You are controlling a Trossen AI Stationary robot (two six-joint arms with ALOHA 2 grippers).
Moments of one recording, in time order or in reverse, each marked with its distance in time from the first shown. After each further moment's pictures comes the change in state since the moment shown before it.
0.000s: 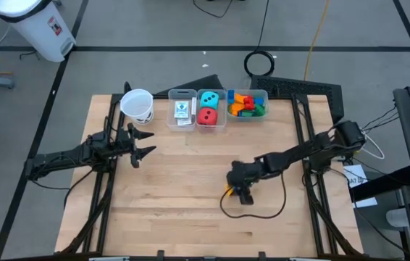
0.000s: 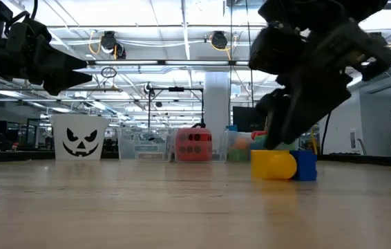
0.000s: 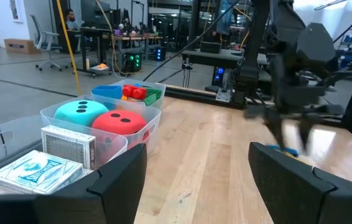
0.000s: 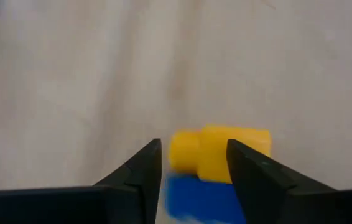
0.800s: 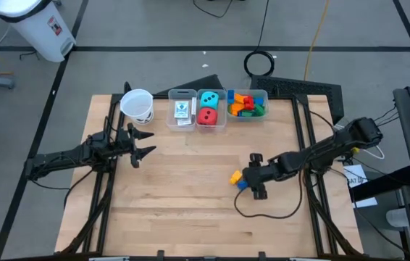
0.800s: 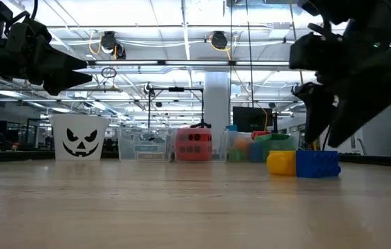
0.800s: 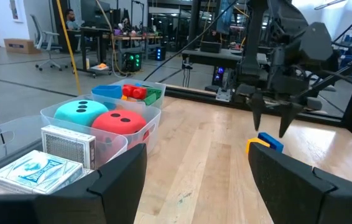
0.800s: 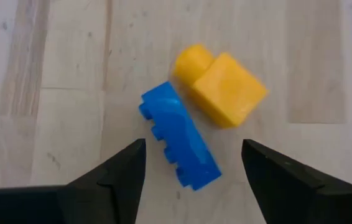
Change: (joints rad) left arm 0.000 0.000 0.000 -0.004 0.000 0.000; right arm 0.088 -0.217 -0.090 -0.295 0.292 0.056
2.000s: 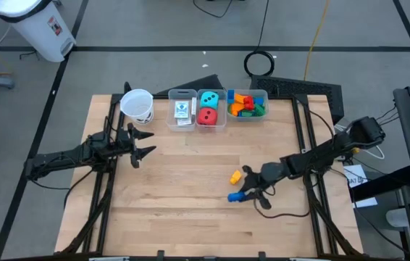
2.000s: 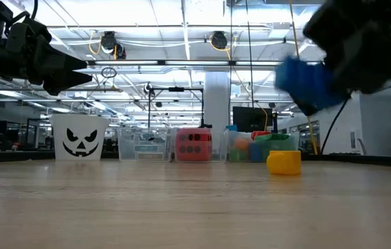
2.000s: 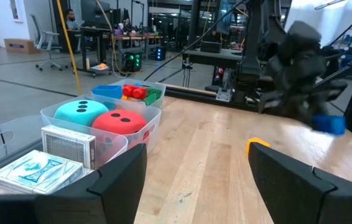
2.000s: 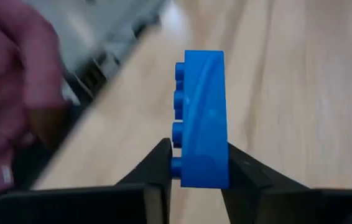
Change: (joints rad) left arm 0.000 0.000 0.000 -0.002 0.000 0.000; right arm 0.011 -0.036 -0.297 0.888 -0.345 0.017
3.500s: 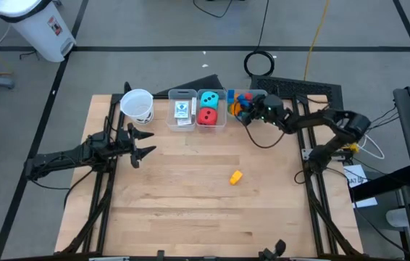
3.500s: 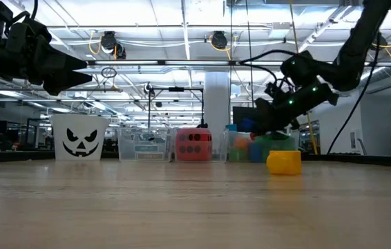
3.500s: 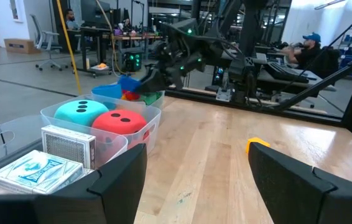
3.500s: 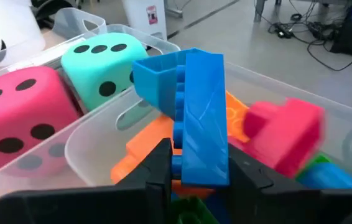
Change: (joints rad) left arm 0.000 0.000 0.000 0.000 0.000 0.000; right arm -1.041 0.185 0.057 0.216 0.213 -0.109
